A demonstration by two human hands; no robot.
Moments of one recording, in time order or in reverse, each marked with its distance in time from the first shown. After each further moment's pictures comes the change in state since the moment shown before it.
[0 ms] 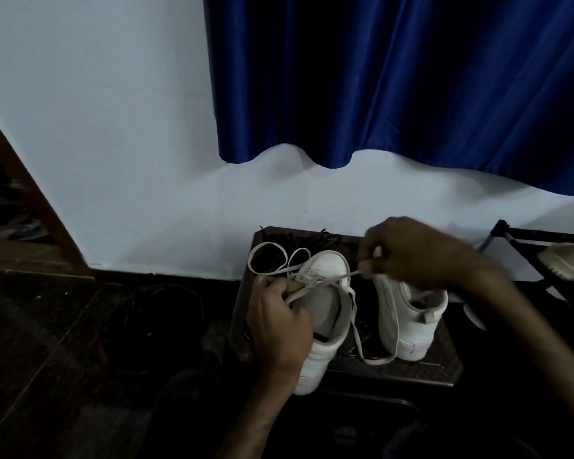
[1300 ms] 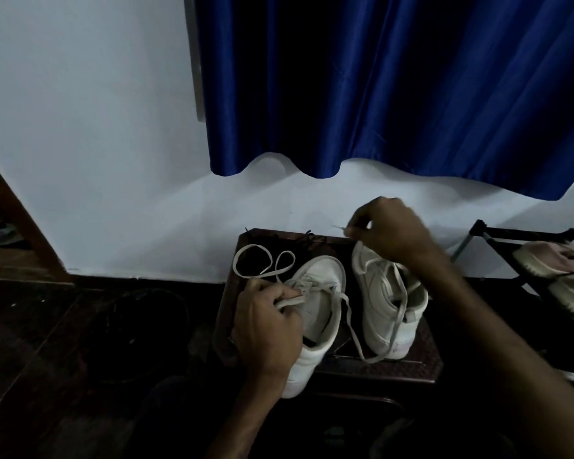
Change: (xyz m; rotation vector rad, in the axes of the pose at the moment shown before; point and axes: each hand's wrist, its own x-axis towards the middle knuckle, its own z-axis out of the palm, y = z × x) left_hand -0.002 -0.004 0.004 0.044 -0.081 -0.002; right_hand 0.050 0.039 0.021 0.117 0.356 0.209
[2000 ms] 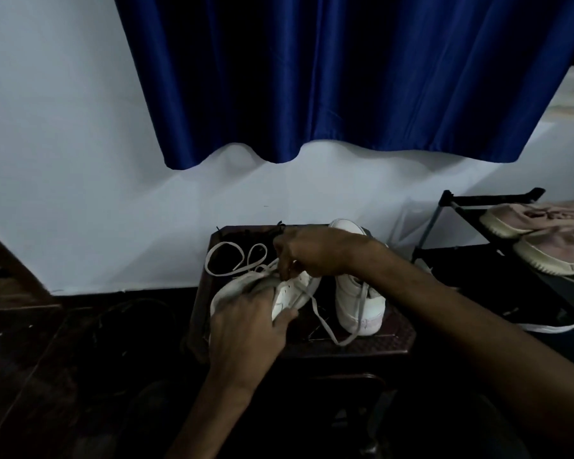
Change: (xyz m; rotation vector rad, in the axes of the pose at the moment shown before) left_hand -0.012 0.014 -0.011 0.518 -0.269 0.476; right_hand -0.007 -0.010 0.032 -0.308 -0.404 -0.795
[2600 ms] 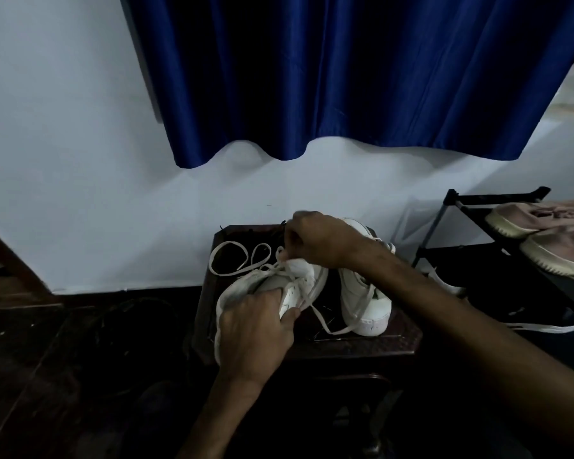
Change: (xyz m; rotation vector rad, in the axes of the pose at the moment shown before) left_hand 0.004 0.002 0.001 0.014 -0.027 -0.096; right_hand 0.010 0.005 0.008 0.315 0.205 0.413
